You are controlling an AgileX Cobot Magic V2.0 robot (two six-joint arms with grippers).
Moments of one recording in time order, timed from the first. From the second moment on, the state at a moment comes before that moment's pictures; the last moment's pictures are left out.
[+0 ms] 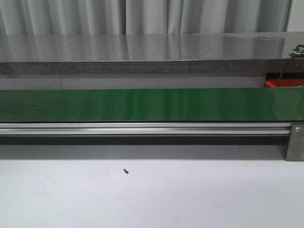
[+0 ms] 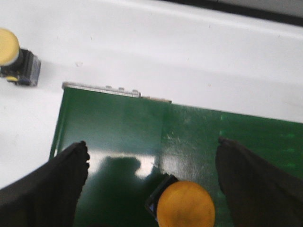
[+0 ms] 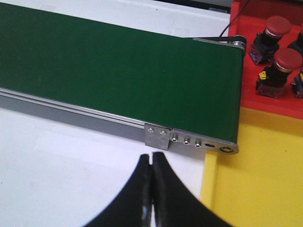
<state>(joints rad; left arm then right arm) 0.21 1.65 -1.37 -0.30 0.73 0.23 0.01 0.73 -0.60 0.26 0.57 -0.30</state>
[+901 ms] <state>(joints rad) 0.35 2.03 -1.71 -0.20 0.60 0.23 0.01 0.73 -0.60 0.26 0.57 -0.30</state>
